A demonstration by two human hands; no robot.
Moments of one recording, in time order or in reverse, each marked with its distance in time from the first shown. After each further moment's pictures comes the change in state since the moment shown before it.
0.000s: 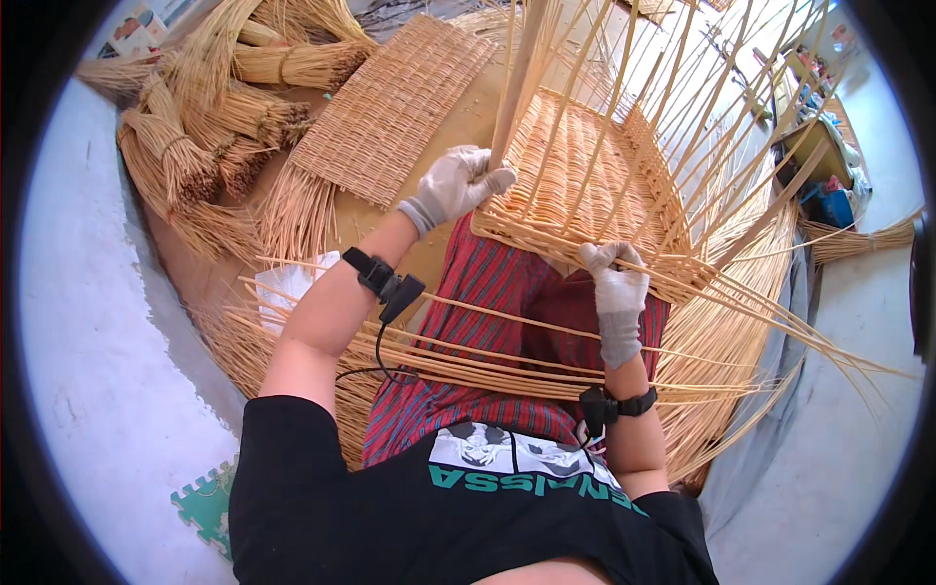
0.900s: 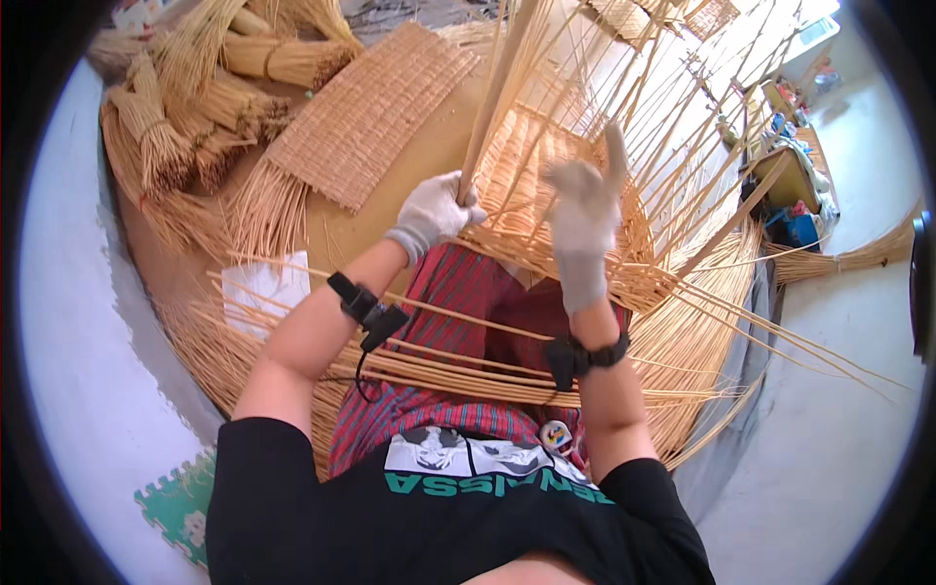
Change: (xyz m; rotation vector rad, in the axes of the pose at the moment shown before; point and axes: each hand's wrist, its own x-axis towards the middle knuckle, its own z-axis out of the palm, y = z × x) left_hand -0.021 0.004 0.039 0.114 0.321 -0.156; right_hand 0.047 -0.081 0.065 -0.290 -0.166 -0.516
